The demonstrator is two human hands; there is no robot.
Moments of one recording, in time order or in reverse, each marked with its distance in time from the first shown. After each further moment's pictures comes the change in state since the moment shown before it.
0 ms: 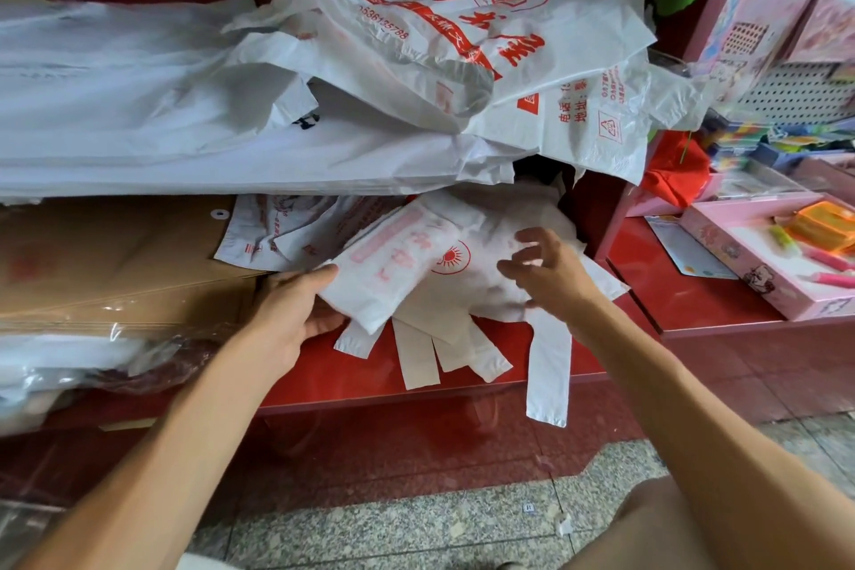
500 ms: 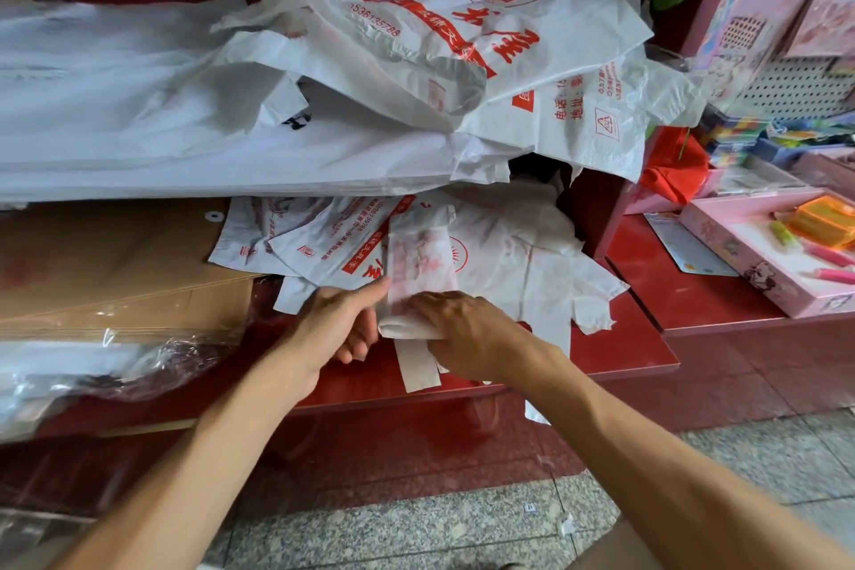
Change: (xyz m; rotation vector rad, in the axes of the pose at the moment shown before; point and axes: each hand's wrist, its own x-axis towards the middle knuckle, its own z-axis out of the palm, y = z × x) left_hand -0.026 -0.008 0.019 0.486 -0.285 0.144; right_hand -0.027 -0.006 0.069 -0.775 -0.402 -0.579
